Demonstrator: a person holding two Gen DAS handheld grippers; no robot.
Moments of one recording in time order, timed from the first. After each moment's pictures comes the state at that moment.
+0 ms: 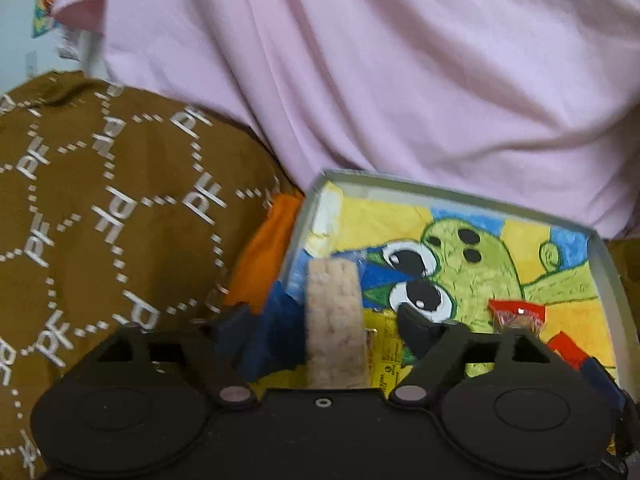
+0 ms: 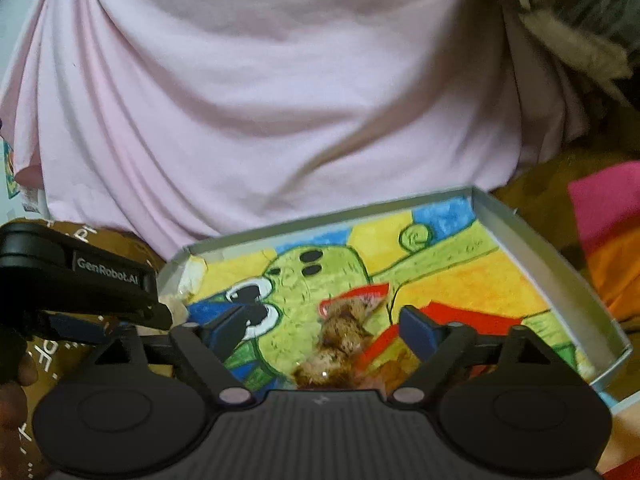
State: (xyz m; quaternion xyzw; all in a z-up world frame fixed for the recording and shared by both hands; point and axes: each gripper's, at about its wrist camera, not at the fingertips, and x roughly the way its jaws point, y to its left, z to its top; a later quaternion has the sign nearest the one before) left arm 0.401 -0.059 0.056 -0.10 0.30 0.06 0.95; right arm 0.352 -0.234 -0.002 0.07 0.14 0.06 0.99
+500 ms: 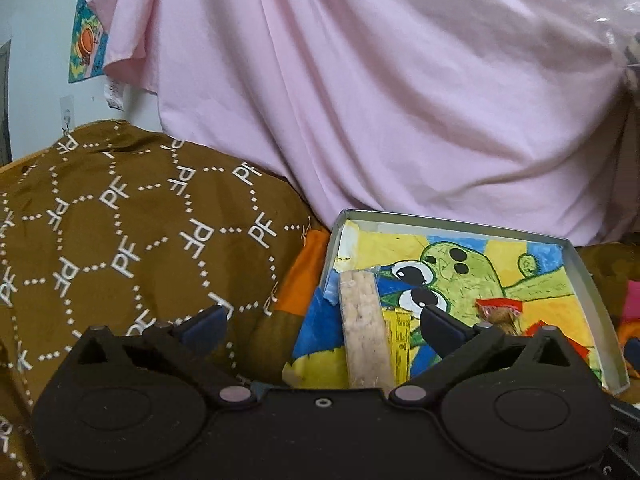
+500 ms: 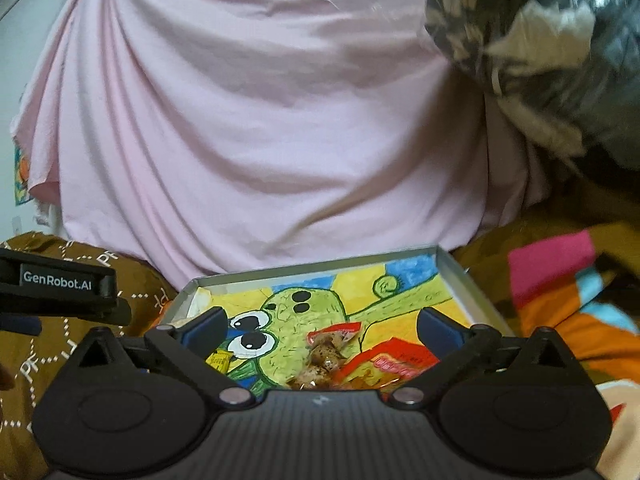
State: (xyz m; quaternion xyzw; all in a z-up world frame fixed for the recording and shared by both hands) left arm 0.313 -0.051 0.081 -0.08 0.23 0.07 0.97; right arm 0.284 -0.233 0.033 0.04 0.08 0.04 1.00
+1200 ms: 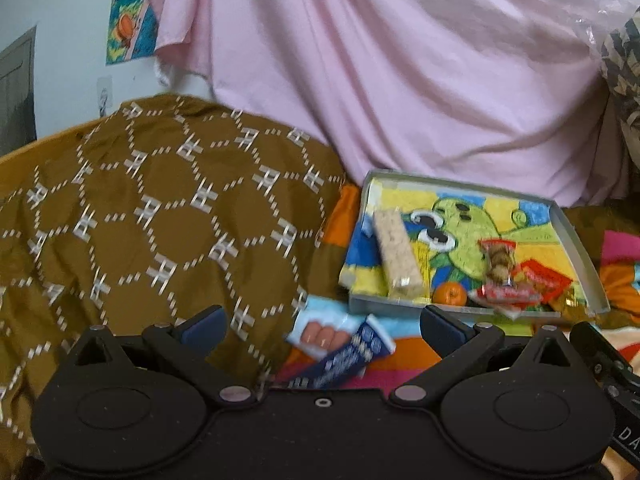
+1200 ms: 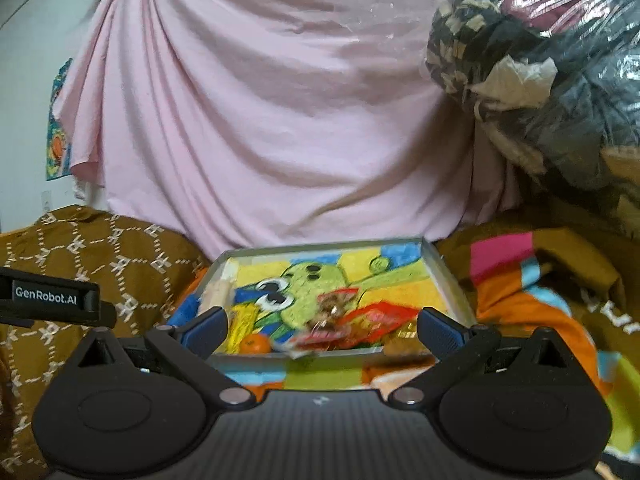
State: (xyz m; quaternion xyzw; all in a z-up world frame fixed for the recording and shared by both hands) left arm 0.203 -0.024 0.064 -0.08 0.26 0.08 0.96; right arm 0.178 -0.225 0.039 0.01 0.11 0.05 0.99
